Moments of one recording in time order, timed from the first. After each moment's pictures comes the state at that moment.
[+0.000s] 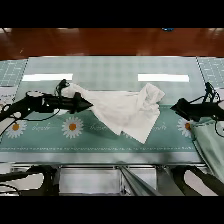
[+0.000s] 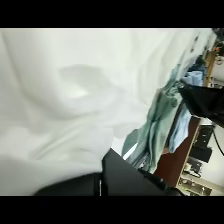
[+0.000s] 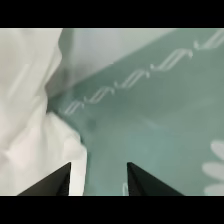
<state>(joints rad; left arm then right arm) 0.01 -1.45 0.78 0.28 -1.13 -1.04 -0.31 -1.11 0.70 -1.04 0.94 1.54</state>
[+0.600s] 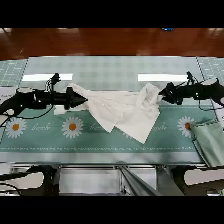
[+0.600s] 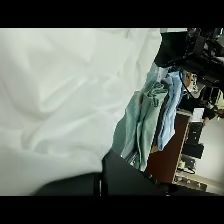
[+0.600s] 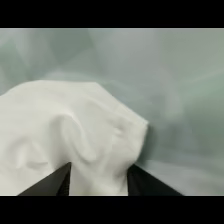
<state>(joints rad) 0.08 -1.45 0.82 0.28 -1.21 -1.01 -0.24 -1.65 1.09 -0.75 0.98 1.38</state>
